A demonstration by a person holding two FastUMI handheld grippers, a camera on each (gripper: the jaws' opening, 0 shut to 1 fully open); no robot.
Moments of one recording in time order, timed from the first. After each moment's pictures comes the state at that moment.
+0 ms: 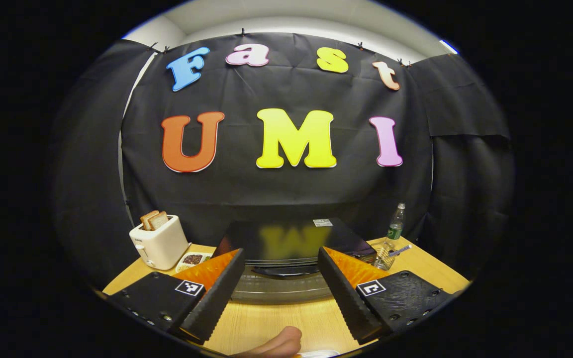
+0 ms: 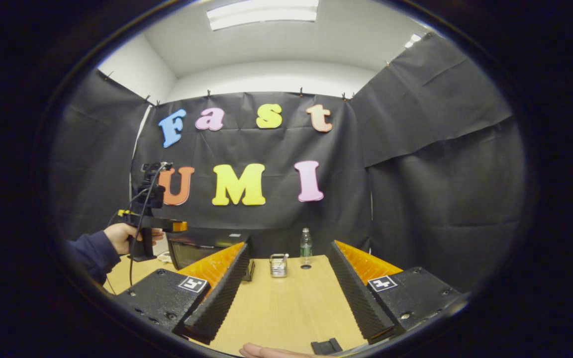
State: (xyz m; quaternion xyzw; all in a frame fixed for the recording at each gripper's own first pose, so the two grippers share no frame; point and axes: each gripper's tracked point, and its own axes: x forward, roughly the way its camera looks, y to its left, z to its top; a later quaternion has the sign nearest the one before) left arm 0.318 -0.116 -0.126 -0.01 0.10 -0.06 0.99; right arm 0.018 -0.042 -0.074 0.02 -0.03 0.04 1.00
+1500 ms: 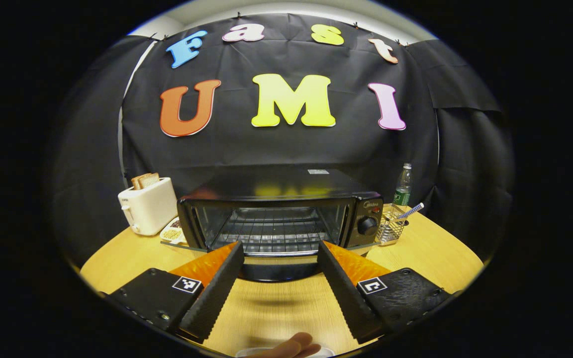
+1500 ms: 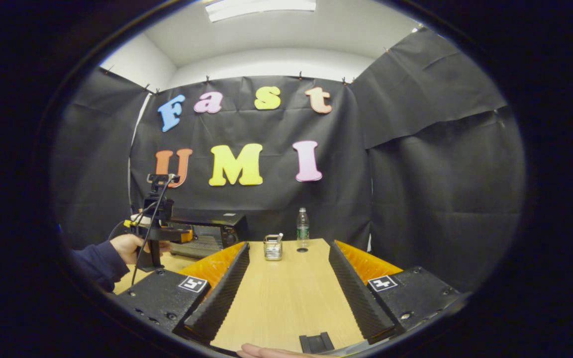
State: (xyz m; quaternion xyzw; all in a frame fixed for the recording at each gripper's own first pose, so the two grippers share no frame) left arm 0.281 -0.145 -0.237 0.00 0.14 -0.03 0.99; right arm 0.032 -0.050 -0.131 0.01 -0.01 0.05 1.00
